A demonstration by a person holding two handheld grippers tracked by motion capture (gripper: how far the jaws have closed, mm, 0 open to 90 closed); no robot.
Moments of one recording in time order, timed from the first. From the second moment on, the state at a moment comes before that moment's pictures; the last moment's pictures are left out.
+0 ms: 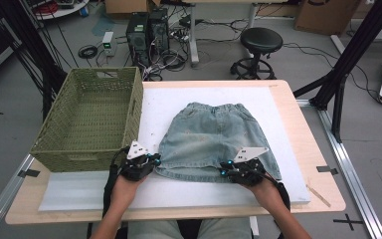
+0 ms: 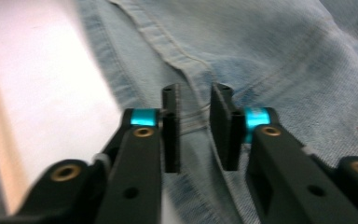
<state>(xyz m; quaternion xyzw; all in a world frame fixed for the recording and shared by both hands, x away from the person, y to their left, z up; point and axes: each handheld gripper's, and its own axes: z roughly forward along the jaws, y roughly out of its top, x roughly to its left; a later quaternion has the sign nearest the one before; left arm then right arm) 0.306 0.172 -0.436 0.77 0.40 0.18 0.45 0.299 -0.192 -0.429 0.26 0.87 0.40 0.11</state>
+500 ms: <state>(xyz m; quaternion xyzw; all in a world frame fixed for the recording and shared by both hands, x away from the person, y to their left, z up) 0.309 0.170 -0.435 0.77 0.40 0.16 0.48 0.296 -0.188 -0.440 0.25 0.89 0.37 0.07</state>
